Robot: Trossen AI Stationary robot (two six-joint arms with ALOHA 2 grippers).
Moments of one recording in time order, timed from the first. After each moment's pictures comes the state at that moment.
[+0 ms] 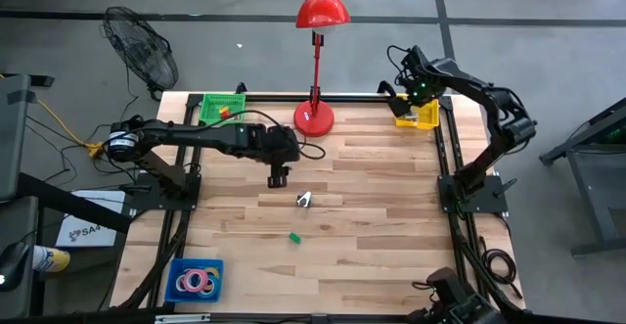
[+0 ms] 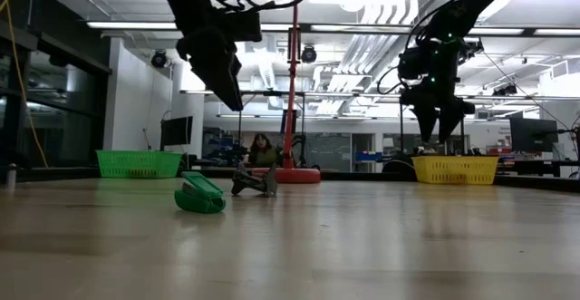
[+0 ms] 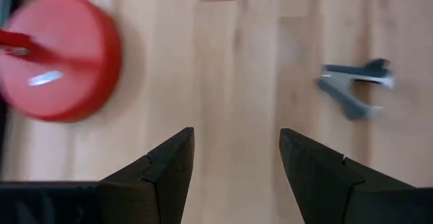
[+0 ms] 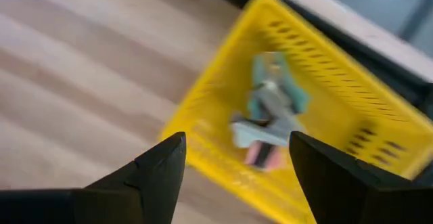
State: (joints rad) left arm 0.14 1.51 1.13 -0.65 -0.13 0.15; right arm -1.08 1.62 1.18 -0.92 -0.03 0.02
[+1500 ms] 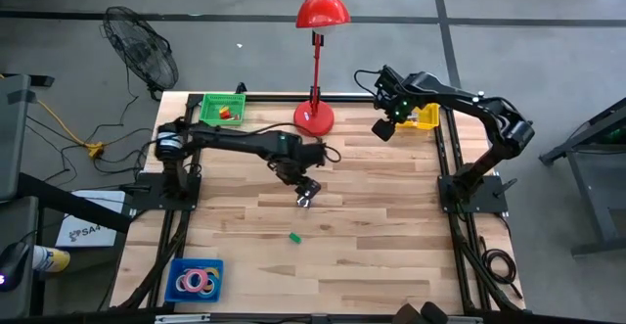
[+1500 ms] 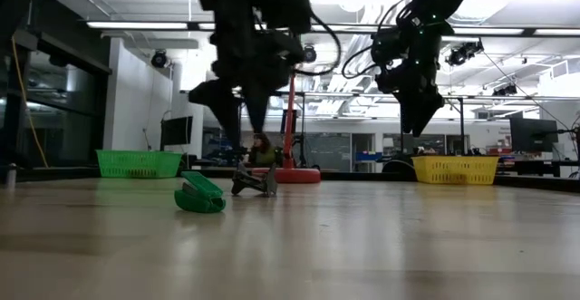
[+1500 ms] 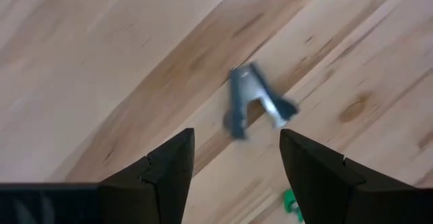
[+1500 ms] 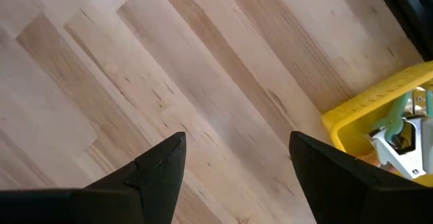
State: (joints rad) left arm 0.08 1.87 1.45 -0.92 0.16 -0.77; right arm -0.76 1.58 1.18 -0.97 -0.08 -0.05
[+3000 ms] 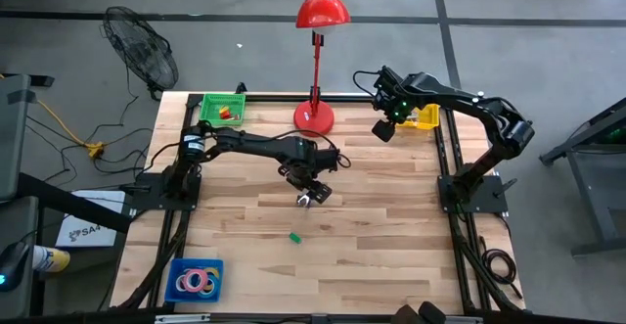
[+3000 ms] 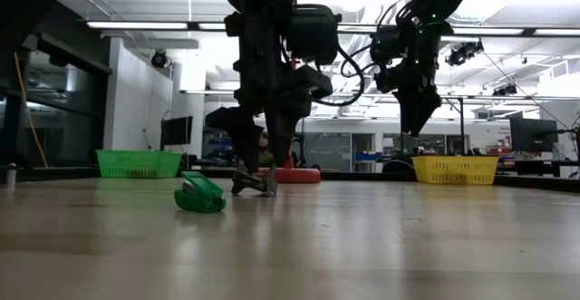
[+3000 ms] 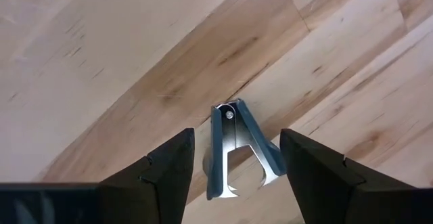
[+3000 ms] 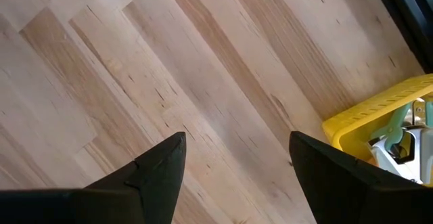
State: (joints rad) left arm 0.08 2.06 1.58 -0.91 0.20 -0.80; right arm -0.75 1.58 1.18 -0.96 -0.07 -0.08
